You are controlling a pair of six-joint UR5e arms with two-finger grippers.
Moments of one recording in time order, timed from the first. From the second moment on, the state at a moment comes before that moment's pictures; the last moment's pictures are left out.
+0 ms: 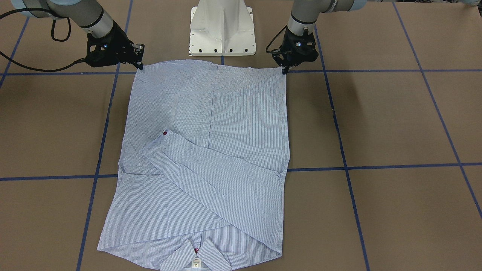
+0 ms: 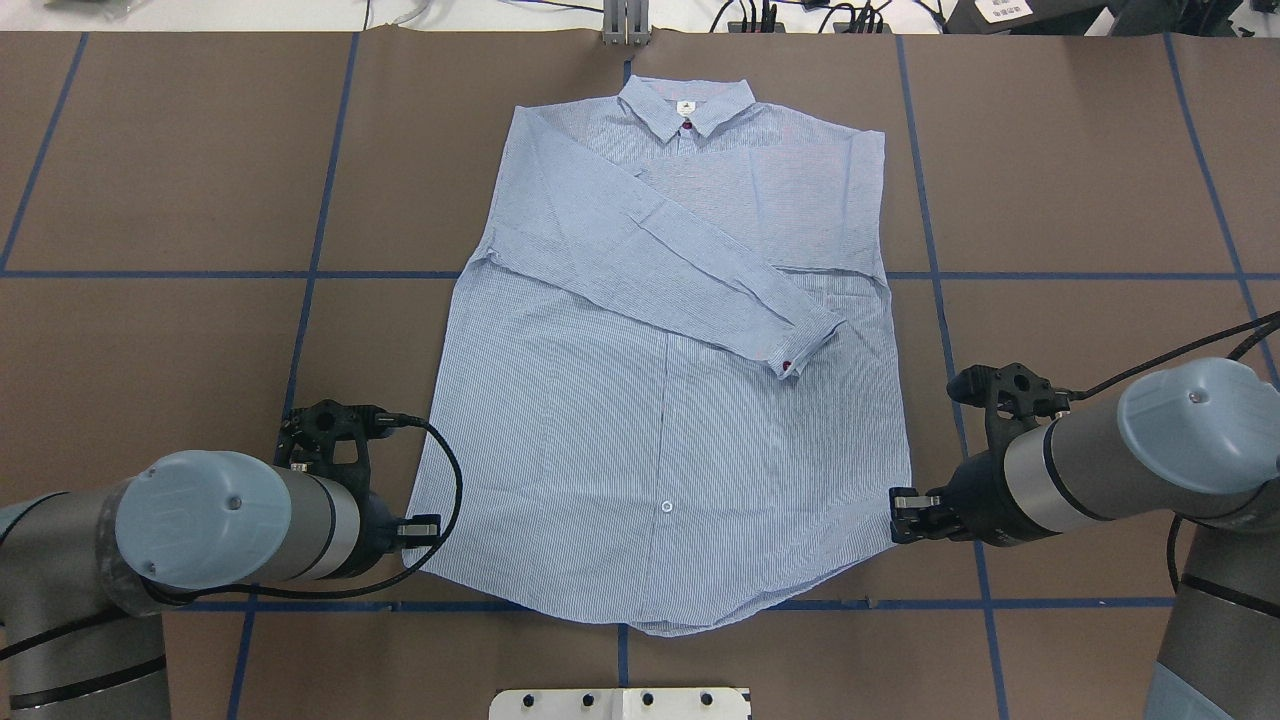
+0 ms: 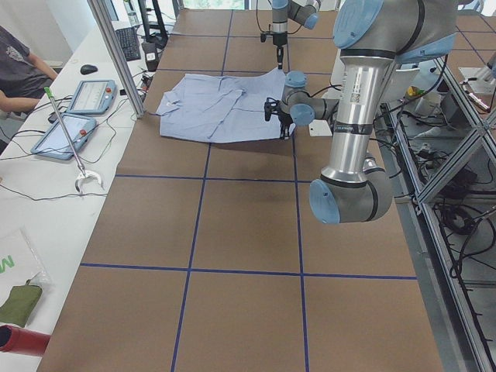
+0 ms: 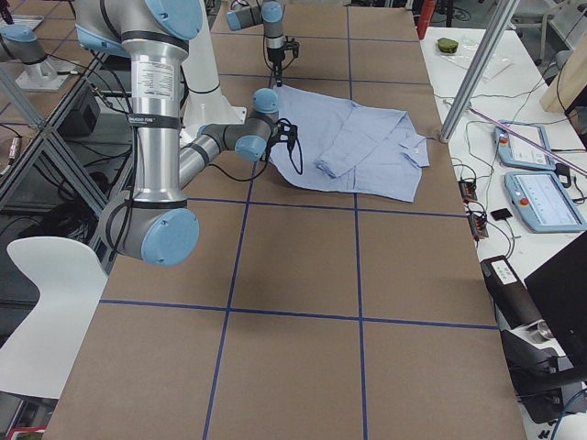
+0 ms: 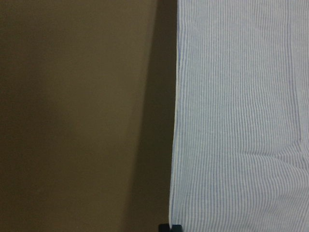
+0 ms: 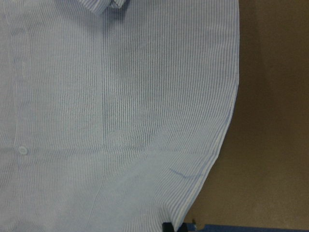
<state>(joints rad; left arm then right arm) -0.30 -1.77 -2.14 -1.66 -1.72 -1.41 0.48 -1.60 2.16 -1.15 2.05 1.41</state>
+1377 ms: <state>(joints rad) -0.29 -1.76 -2.27 -1.42 -1.86 -1.38 0.50 -1.60 2.18 -1.15 2.10 1.41</state>
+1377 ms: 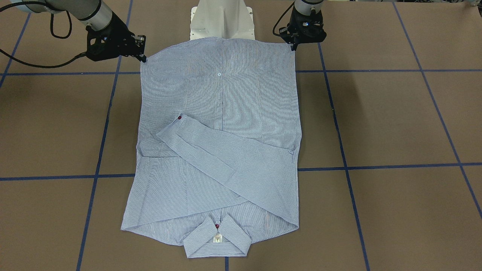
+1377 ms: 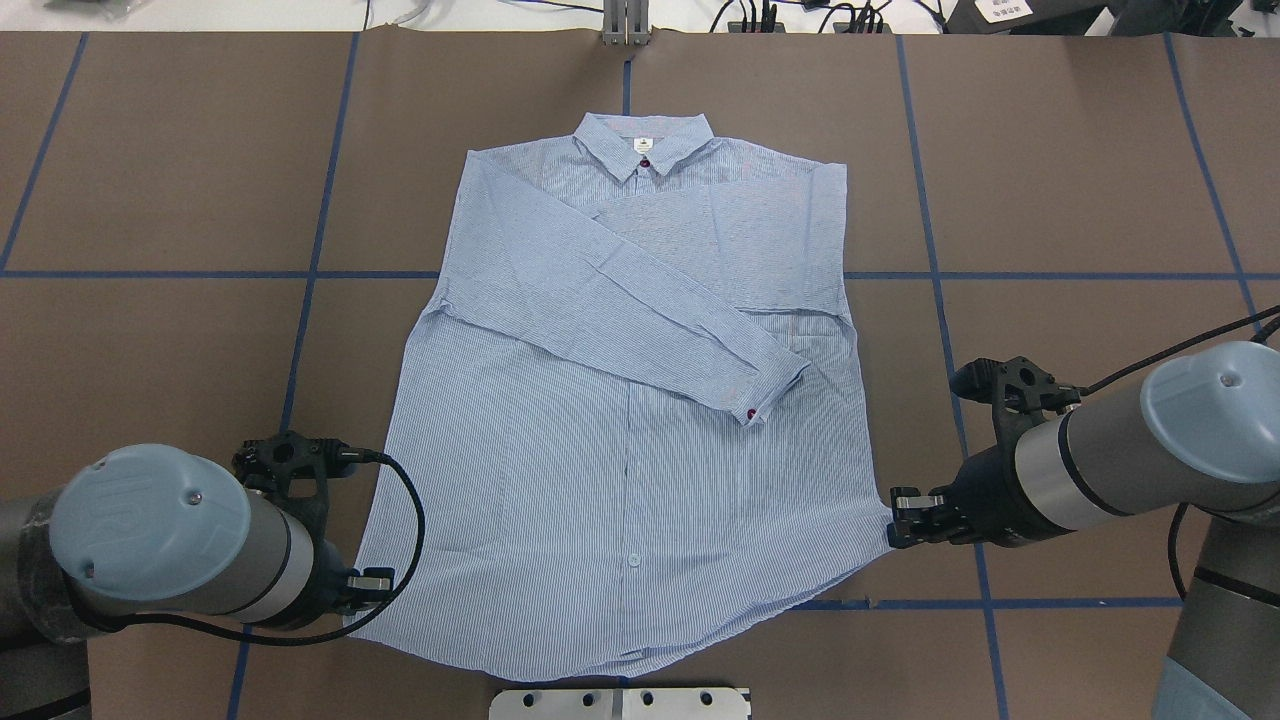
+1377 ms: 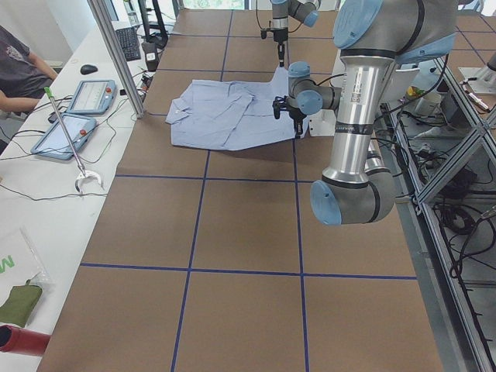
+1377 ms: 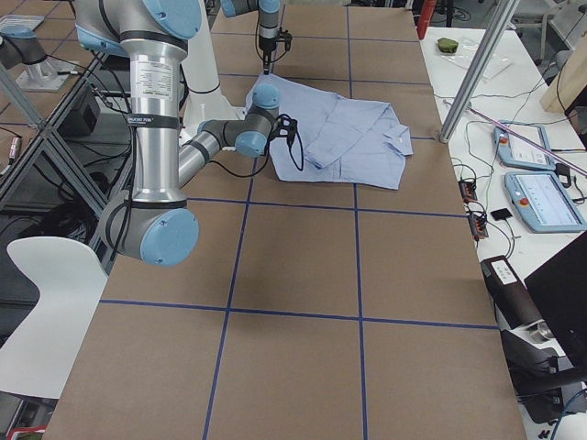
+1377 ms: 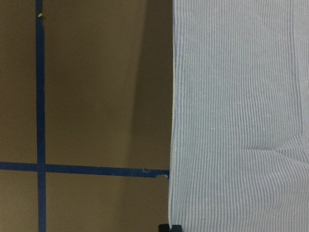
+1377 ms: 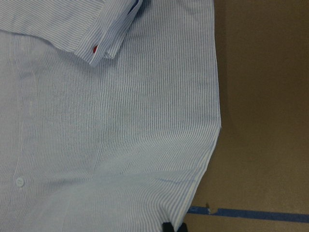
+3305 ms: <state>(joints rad) -0.32 -1.76 -2.26 -1.42 -1.87 -1.39 0.56 -1.61 2.23 -1.15 2.10 1.42</state>
